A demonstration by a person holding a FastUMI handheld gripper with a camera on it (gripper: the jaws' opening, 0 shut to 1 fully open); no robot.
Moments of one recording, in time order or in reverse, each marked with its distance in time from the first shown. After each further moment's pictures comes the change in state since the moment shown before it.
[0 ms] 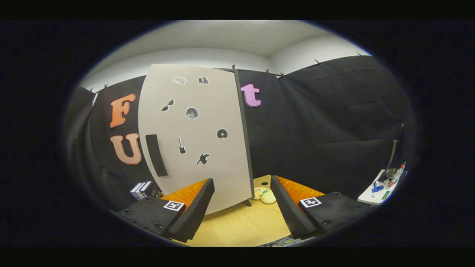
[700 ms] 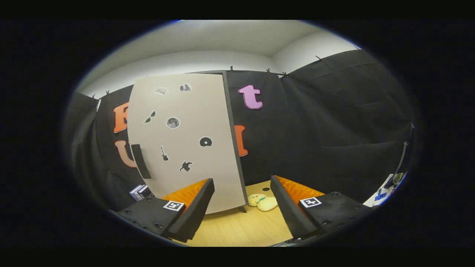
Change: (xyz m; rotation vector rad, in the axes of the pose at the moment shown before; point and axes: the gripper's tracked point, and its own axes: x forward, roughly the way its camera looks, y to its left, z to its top) arm 0.041 -0.067 0.023 0.011 -0.006 0.112
